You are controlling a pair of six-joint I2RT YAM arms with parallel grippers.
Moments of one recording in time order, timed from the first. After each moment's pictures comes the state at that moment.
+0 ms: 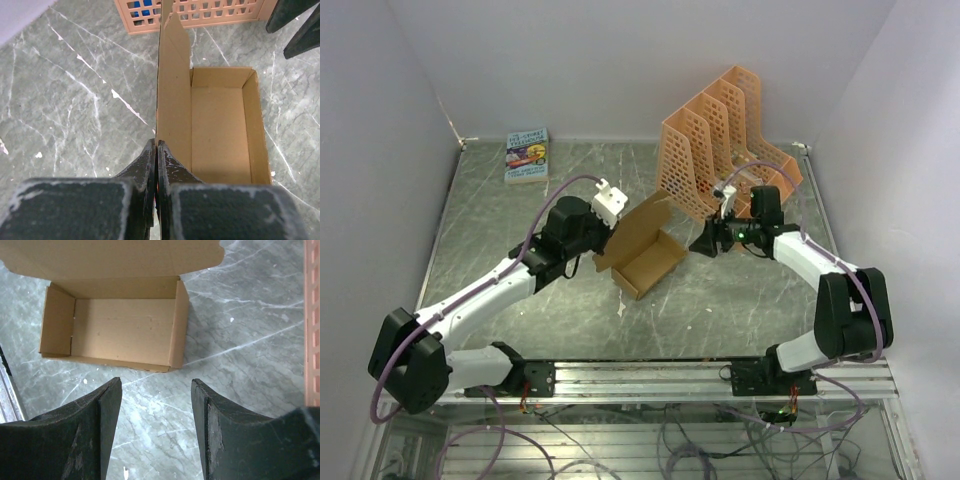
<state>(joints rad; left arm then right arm) -0.66 1.20 0.83 -0.03 0.04 0.17 0.15 1.48 0.84 -0.14 -0.82 -0.22</state>
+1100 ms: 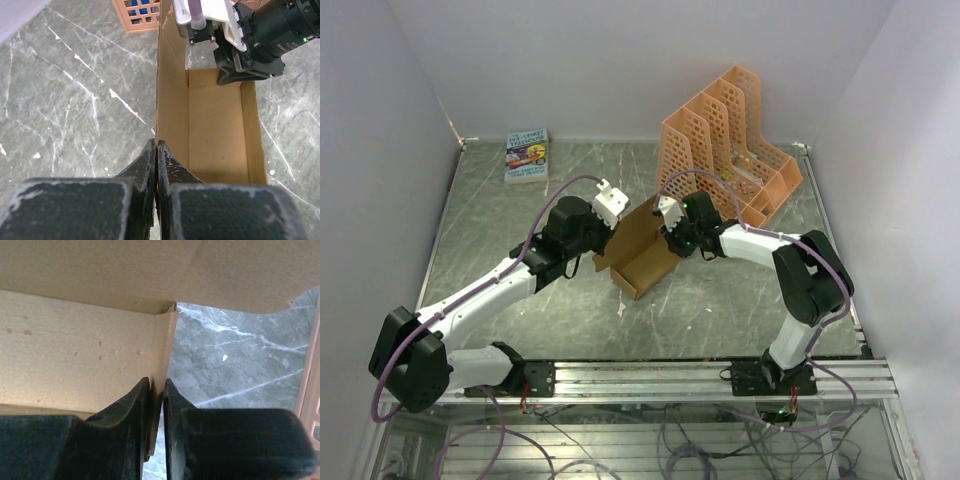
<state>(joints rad) -0.66 1.20 0.83 -0.03 0.05 0.18 0.51 1.76 0.98 -0.09 -0.25 -0.37</state>
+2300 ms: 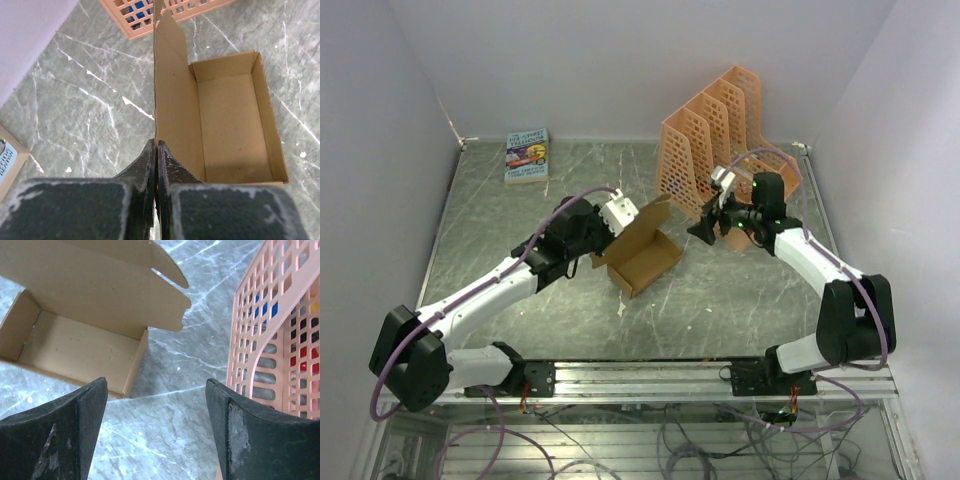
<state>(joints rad) -0.68 1.21 0.84 -0.06 0.06 0.36 0.20 1.46 0.93 -0.05 -0.73 -0.40</state>
